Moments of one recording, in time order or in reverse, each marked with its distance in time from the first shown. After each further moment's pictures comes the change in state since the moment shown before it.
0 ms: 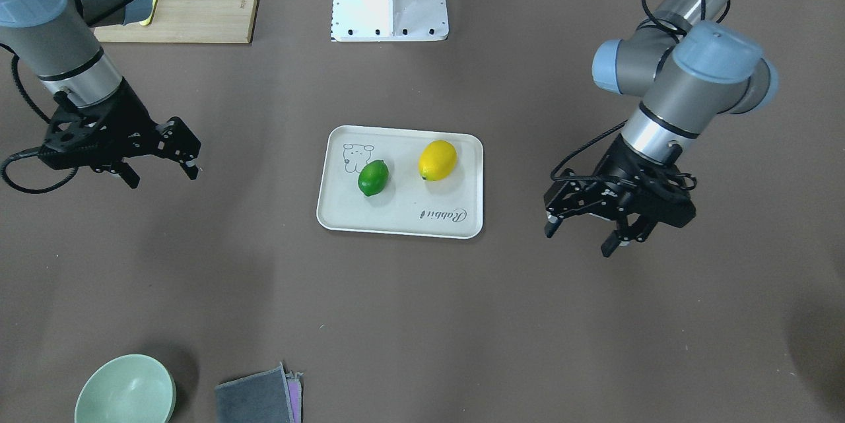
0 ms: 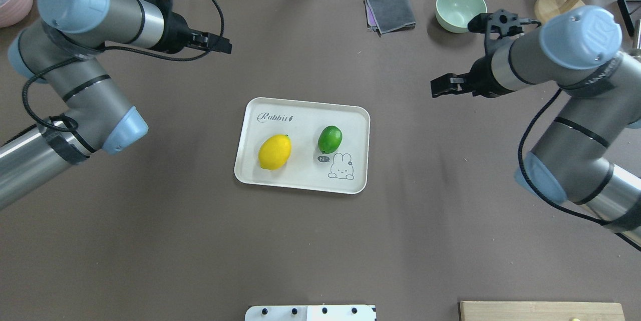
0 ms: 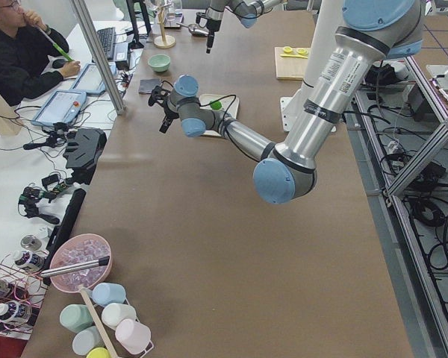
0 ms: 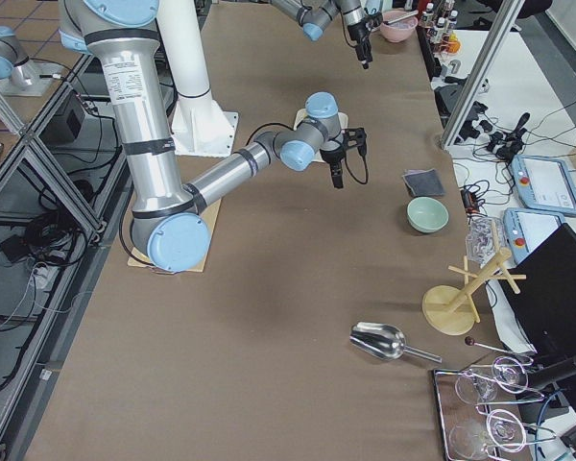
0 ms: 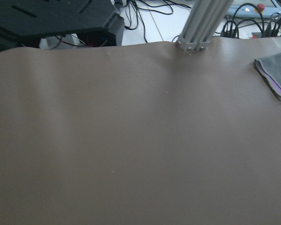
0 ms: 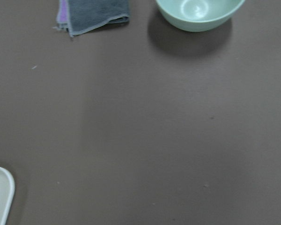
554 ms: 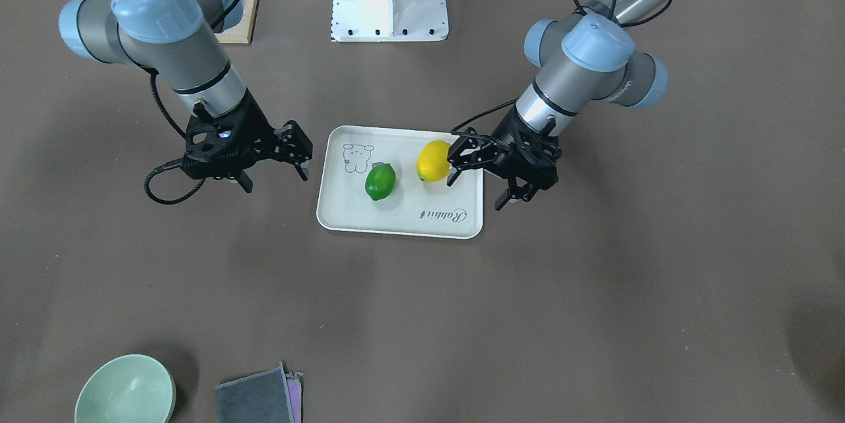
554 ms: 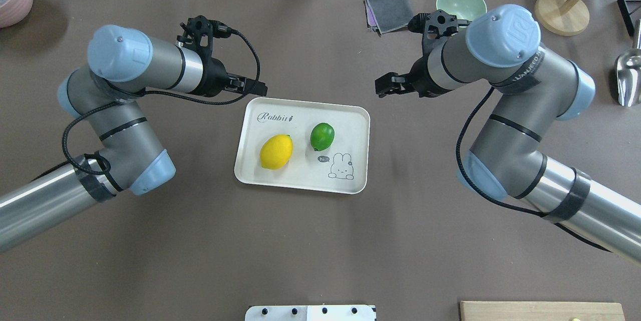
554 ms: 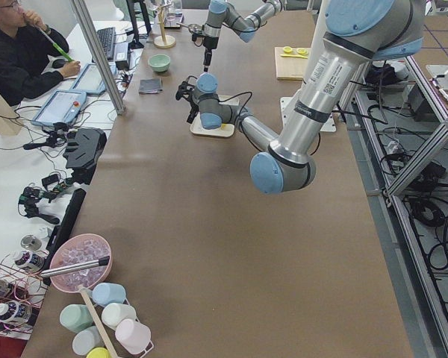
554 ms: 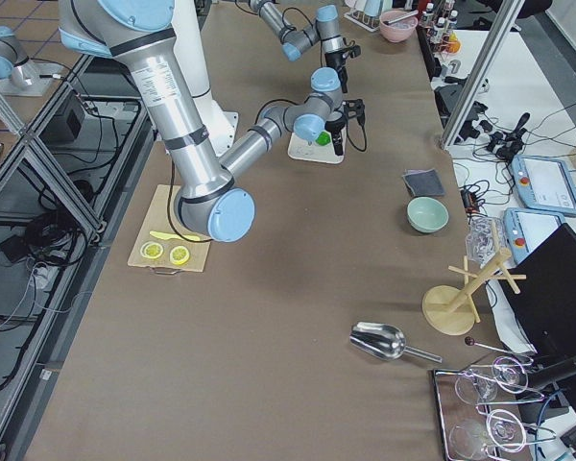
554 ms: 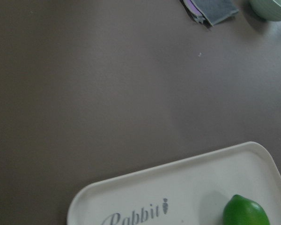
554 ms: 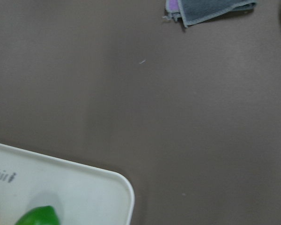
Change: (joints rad) left arm 0.189 -0.096 -0.001 0.034 0.003 -0.071; right arm -0.139 0.239 -0.118 -0.003 -0.055 0.078
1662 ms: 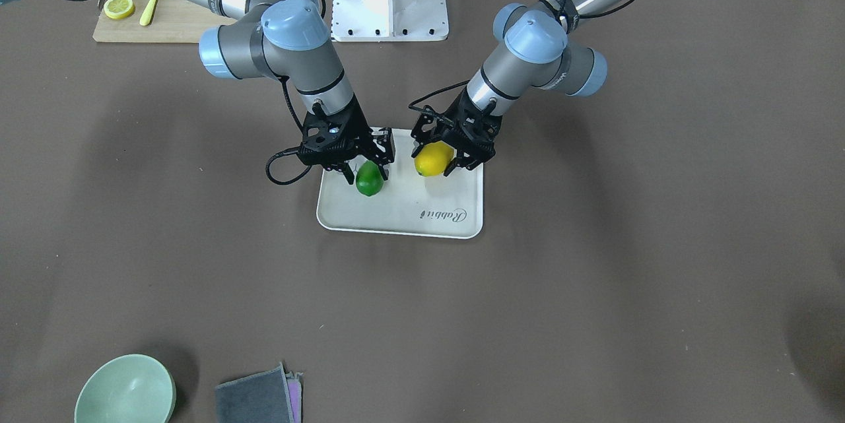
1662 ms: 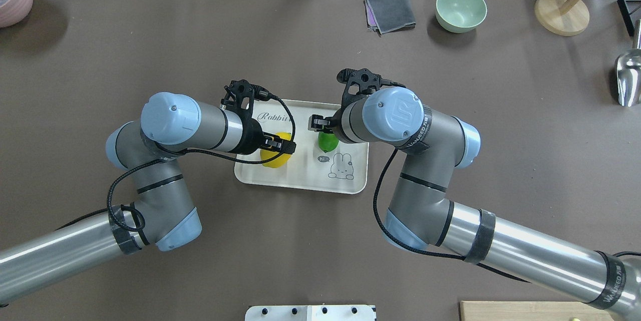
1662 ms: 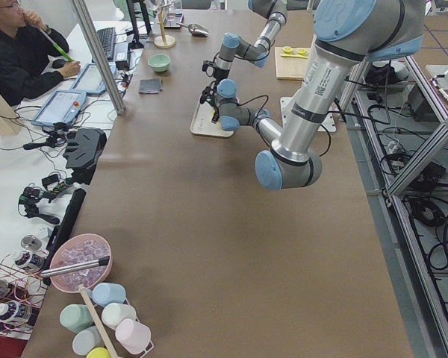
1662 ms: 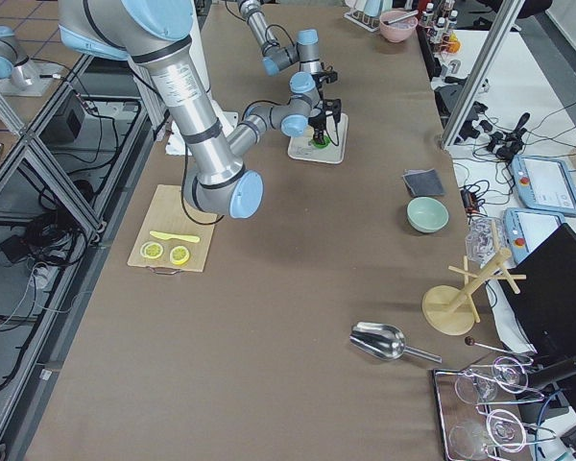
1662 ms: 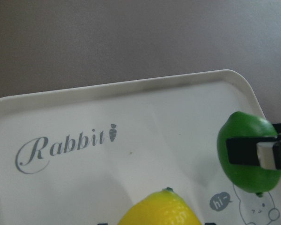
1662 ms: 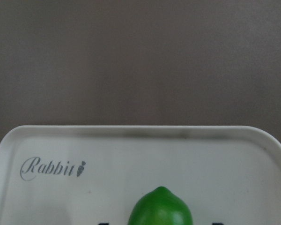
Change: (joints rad) left arm 0.222 -0.008 0.030 -0.053 0.067 -0.064; right arm -0.246 0.208 -0.228 0.138 -0.242 0.332
